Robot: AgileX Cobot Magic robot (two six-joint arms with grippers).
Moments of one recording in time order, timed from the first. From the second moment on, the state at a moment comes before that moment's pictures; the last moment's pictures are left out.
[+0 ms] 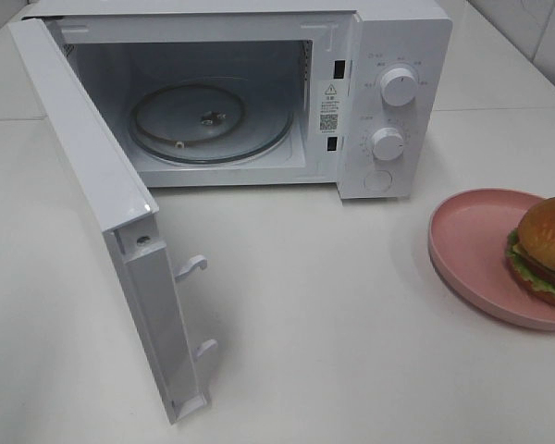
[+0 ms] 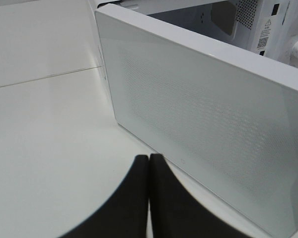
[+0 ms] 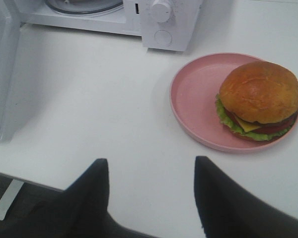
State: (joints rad) left arm -0.24 0.34 -0.52 -0.12 0.66 0.17; right arm 0.25 0.08 -0.50 0.08 1.01 -0.04
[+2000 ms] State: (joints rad) left arm -0.42 1.52 -0.68 0.03 -0.35 0.17; right arm -0.03 0.00 -0.50 0.08 1.01 -0.04
